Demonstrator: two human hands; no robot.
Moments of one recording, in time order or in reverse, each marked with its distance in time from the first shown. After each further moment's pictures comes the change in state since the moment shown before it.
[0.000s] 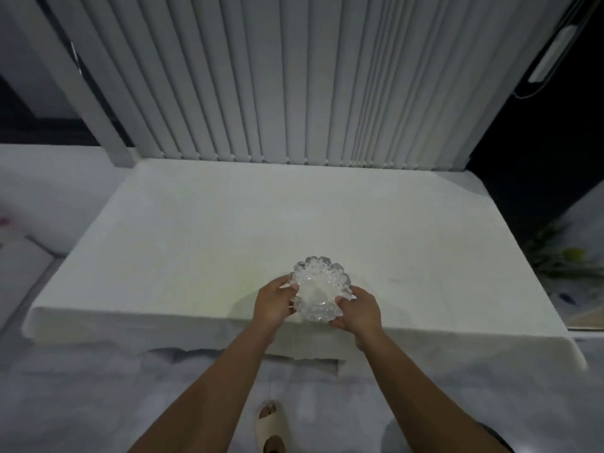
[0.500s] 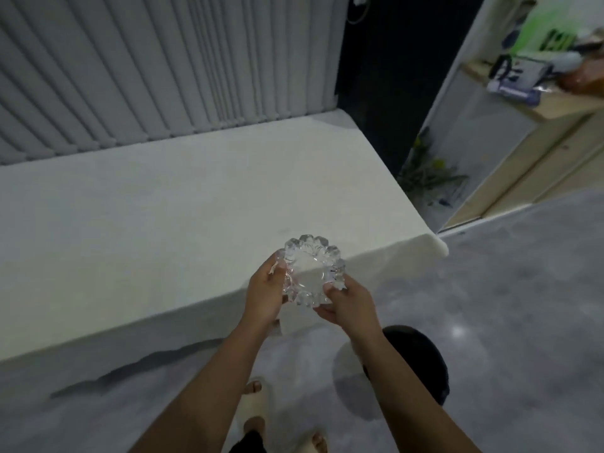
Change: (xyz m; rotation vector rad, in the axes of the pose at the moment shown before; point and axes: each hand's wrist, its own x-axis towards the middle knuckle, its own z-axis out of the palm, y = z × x) left_hand -0.075 -0.060 0.168 0.258 -0.310 0.127; right_hand -0.069 0.067 -0.168 0.339 0.210 -0.026
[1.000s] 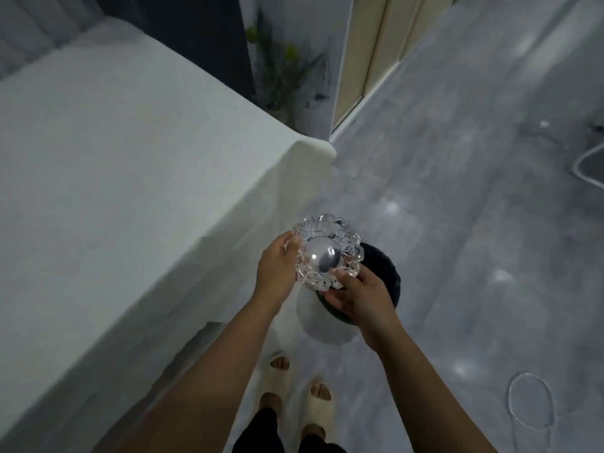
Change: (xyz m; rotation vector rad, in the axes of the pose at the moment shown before) left_hand 0.063 -0.130 0.202 0.451 -0.502 -0.011; right_hand 0.041 0.140 -0.166 0.483 0.371 0.072
